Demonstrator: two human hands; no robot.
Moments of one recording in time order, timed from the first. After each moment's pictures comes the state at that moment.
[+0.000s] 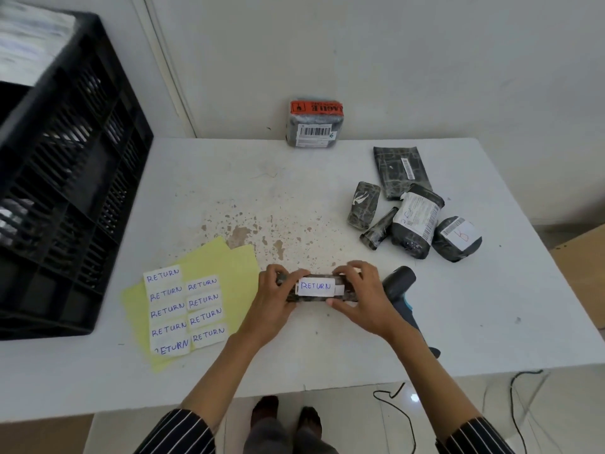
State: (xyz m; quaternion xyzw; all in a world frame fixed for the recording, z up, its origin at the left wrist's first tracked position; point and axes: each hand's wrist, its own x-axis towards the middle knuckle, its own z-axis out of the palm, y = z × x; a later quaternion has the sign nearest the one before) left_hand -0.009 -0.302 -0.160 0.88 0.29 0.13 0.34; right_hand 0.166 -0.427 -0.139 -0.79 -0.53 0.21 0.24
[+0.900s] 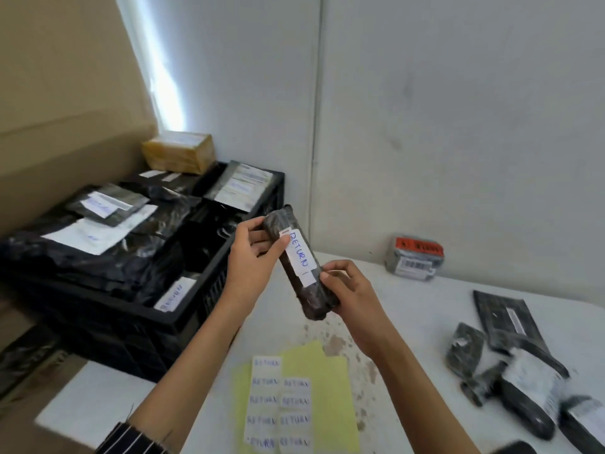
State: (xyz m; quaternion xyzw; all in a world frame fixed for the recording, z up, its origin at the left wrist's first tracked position) left_hand -0.112 -0.162 0.083 0.56 0.40 0.54 0.49; right_hand 0.027 -0.248 0.058 -0.52 -0.40 0.47 0.59
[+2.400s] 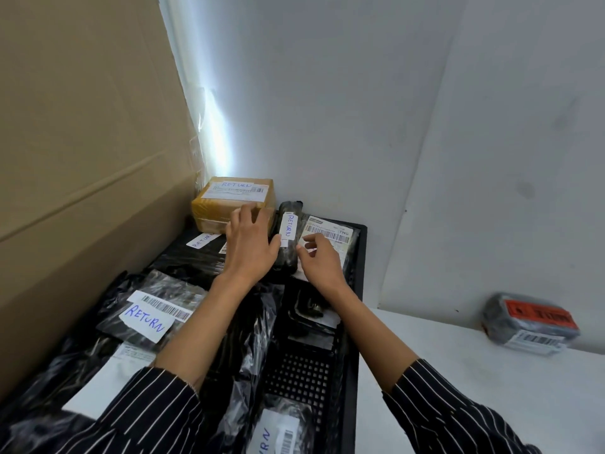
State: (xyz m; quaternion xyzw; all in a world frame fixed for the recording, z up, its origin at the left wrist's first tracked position) left_hand -0.224 0.144 0.112 0.80 0.53 0.29 0.02; right_hand -0.097 0.118 0.063 -0.68 -0.51 0.24 0.47
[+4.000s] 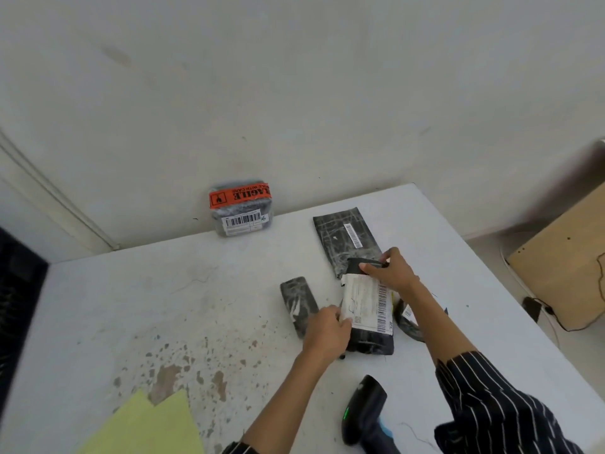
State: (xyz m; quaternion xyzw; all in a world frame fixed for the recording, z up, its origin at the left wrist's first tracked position) left_hand 0.238 -0.291 -0.095 0.77 0.36 -0.07 0.52; right_hand 0.422 -0.356 -0.118 -0.90 -0.13 0.26 0.33
